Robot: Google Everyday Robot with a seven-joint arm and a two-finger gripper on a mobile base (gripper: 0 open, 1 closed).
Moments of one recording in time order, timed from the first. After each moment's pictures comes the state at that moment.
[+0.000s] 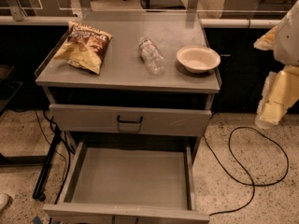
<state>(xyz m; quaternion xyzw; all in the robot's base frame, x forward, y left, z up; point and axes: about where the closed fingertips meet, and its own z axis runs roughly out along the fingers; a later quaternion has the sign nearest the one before) 0.438 -0.217 0.976 -0.60 0.78 -0.03 0.16</state>
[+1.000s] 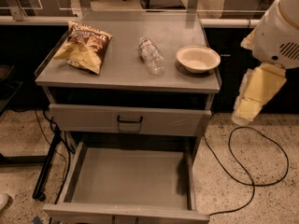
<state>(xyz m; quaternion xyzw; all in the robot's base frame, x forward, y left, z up) 0.445 -0.185 0.976 -0.58 0.79 -0.03 0.17</state>
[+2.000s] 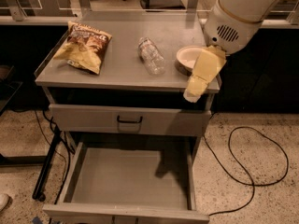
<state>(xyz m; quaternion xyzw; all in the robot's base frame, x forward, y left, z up) 0.501 -0.128 0.961 -0.52 0.84 0.02 0.15</state>
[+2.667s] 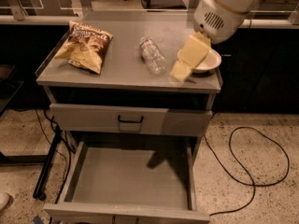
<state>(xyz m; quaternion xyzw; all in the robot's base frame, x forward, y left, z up) 0.529 -0.107 0.968 -0.48 0.86 0.05 0.17</state>
